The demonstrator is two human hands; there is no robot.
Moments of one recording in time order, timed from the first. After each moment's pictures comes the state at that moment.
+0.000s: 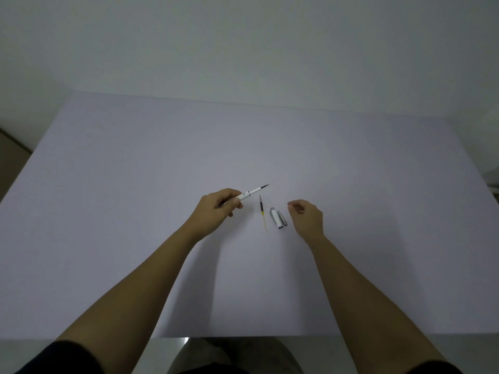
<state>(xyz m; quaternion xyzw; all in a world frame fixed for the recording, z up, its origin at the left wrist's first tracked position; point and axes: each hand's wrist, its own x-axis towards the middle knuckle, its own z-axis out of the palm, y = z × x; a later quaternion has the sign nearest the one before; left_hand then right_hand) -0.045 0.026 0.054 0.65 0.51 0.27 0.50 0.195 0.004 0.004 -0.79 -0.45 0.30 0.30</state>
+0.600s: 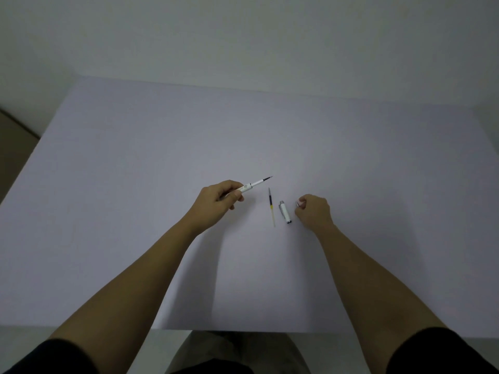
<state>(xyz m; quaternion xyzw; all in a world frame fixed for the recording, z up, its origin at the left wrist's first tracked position) -0.057 0.031 0.049 0.64 0.52 0.27 0.50 0.205 0.028 -0.021 -0.79 -0.54 0.25 0.13</state>
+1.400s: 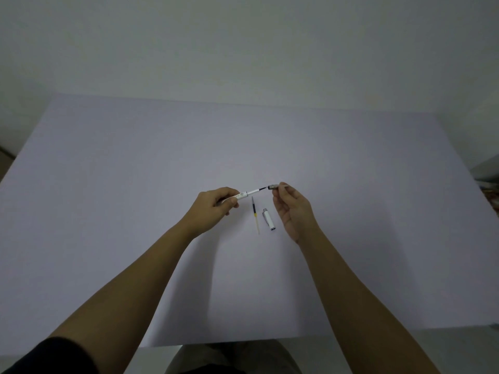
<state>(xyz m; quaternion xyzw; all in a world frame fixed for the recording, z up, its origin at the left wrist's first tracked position) -0.034 0.041 0.055 0.69 0.50 0.24 0.48 0.177 0.015 0.036 -0.46 -0.13 0.62 0.62</state>
